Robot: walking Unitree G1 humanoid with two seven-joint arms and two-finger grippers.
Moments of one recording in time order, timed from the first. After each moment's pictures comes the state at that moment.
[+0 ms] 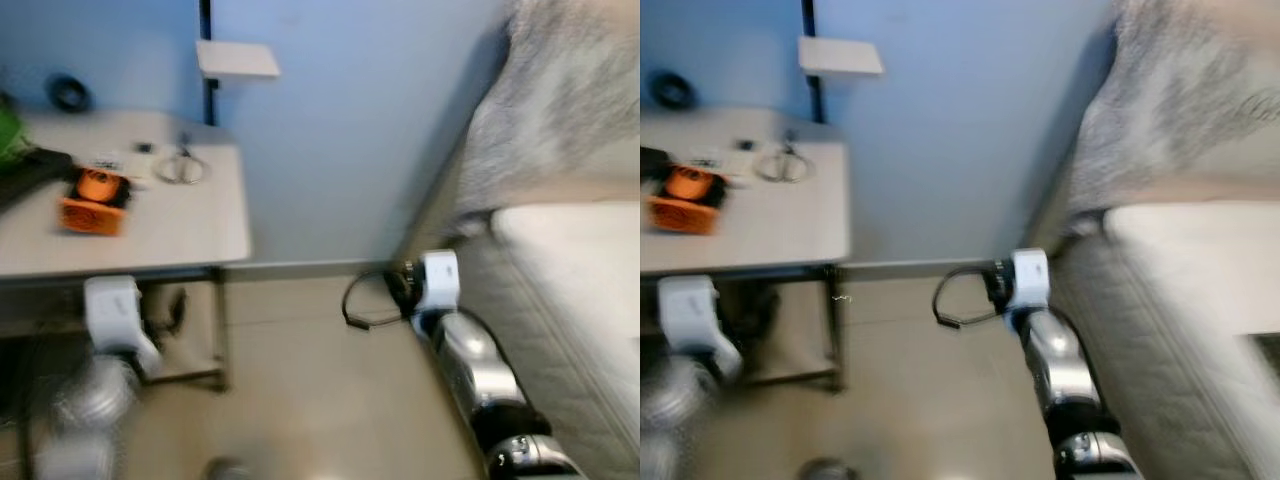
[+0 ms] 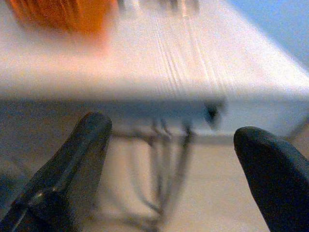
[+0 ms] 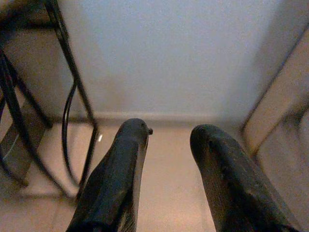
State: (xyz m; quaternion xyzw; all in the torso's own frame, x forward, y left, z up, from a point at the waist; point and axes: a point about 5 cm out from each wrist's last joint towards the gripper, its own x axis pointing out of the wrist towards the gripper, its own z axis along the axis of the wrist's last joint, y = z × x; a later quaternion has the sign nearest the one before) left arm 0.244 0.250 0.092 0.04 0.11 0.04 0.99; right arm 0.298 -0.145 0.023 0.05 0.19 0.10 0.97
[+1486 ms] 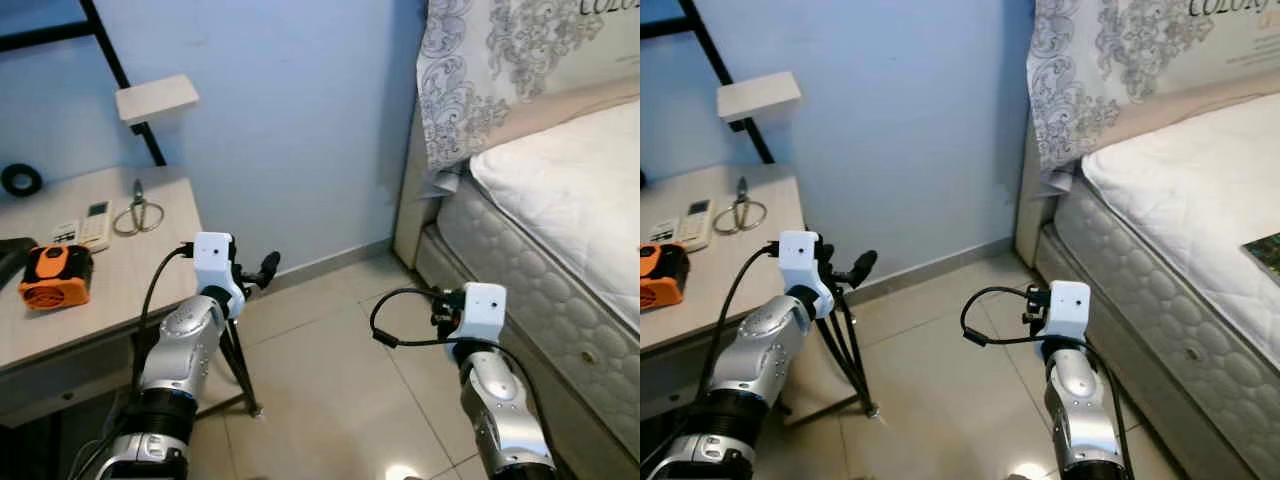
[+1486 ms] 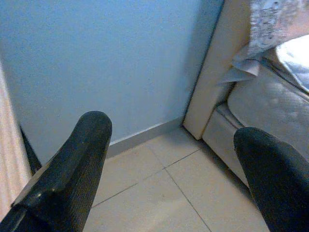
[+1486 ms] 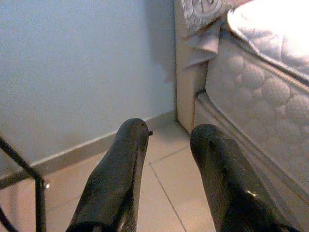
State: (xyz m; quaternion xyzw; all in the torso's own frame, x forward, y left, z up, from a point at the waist) left arm 0.316 0.160 0.070 -0.08 0.13 -0.12 0.98; right arm 0.264 -0.176 0.041 0.02 0.11 -0.03 0.99
